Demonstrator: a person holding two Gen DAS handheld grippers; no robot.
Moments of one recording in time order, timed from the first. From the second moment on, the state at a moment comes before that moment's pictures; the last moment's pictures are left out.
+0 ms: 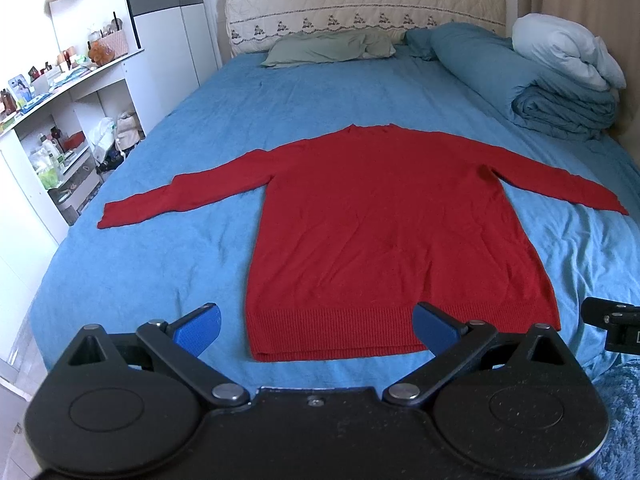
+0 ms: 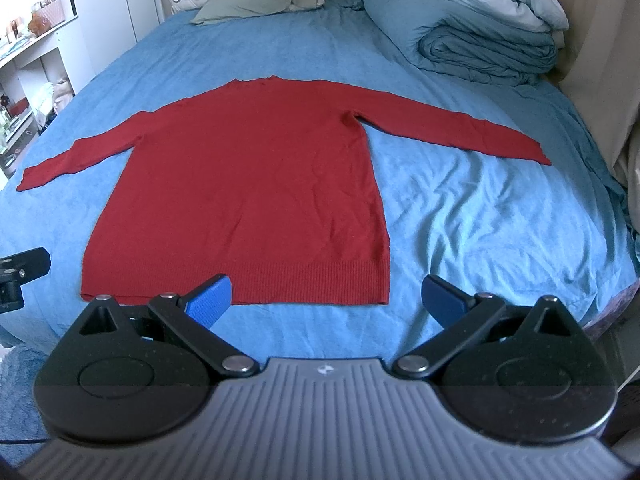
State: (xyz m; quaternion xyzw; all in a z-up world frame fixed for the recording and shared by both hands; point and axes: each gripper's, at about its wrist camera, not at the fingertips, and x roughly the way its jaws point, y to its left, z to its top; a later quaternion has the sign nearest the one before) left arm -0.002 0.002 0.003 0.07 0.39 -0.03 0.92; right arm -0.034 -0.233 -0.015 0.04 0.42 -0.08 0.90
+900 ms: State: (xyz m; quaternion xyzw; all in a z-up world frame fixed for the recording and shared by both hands) left arm -0.005 0.000 0.008 0.07 0.38 -0.03 0.92; right arm -0.036 -0.230 -0.011 0.05 0.41 -0.08 0.91
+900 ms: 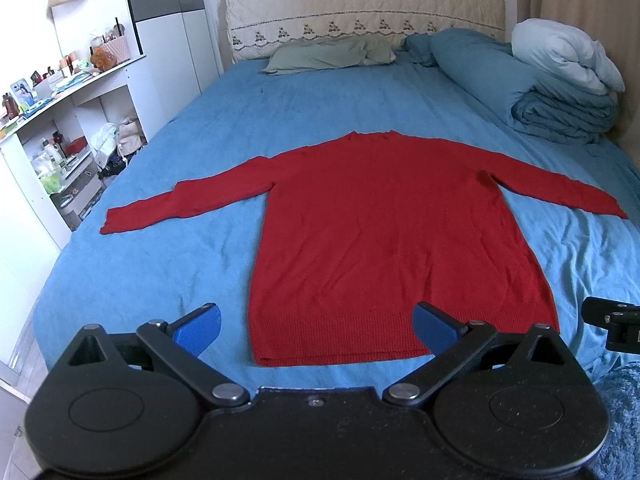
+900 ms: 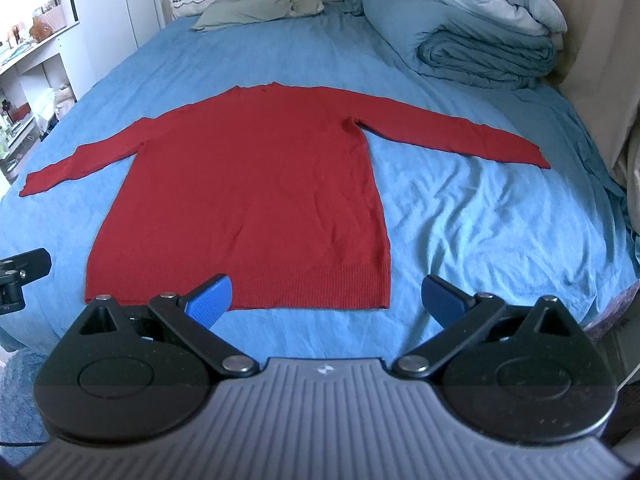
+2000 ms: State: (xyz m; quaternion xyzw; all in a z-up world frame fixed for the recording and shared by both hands) left arm 0.007 -0.010 0.039 0.06 0.34 -0.04 0.94; right arm -0.040 -0.247 0.008 0.07 0.39 -0.09 0.91
